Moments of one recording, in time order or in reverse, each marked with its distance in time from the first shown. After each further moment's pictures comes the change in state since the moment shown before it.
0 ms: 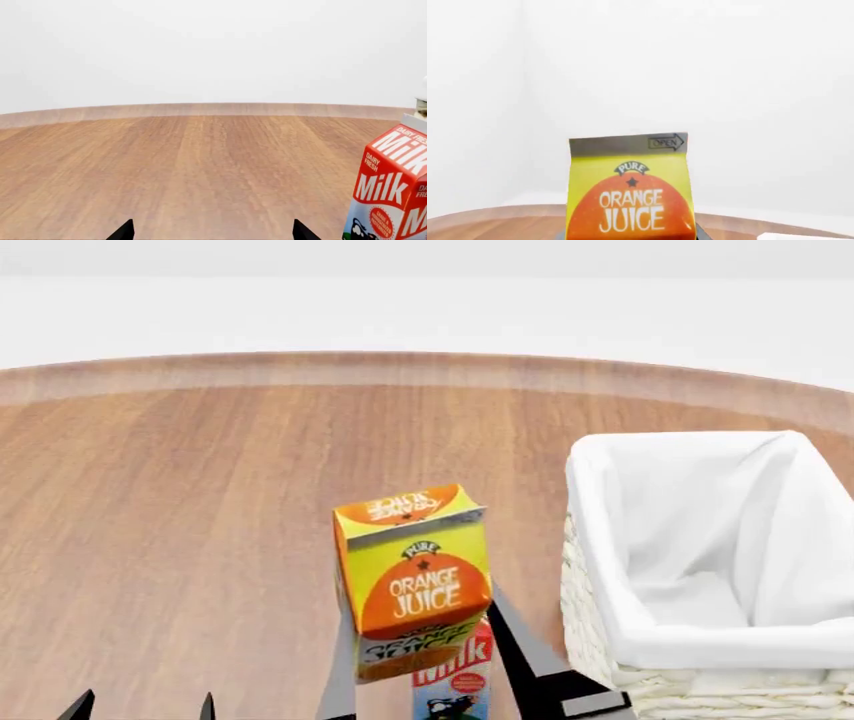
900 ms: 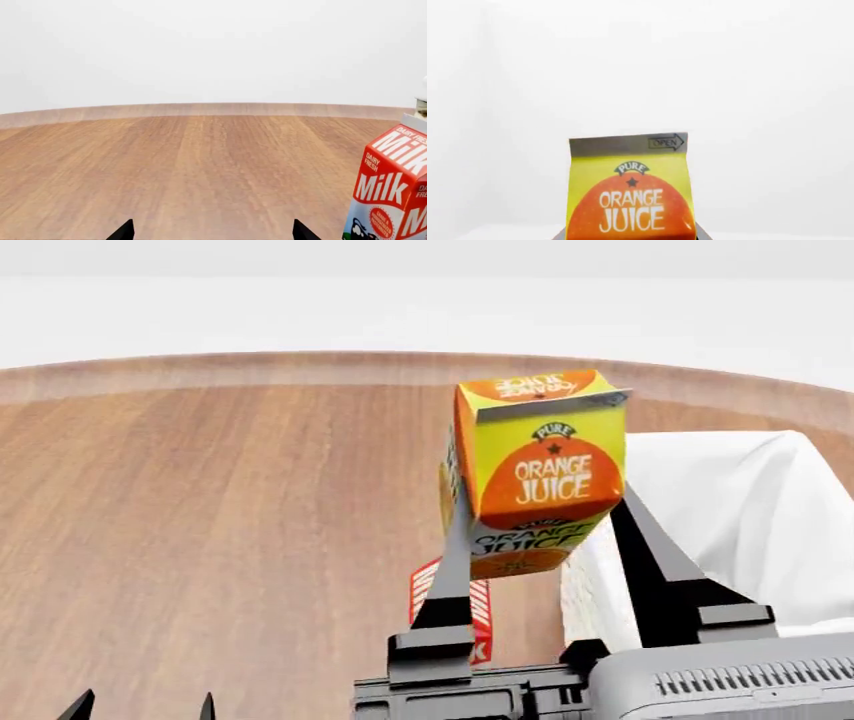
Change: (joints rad) left arm -0.003 -0.007 0.010 -0.001 -0.007 0.004 -0.008; right arm 0.221 0.163 0.141 -0.010 0.299 0.032 0.206
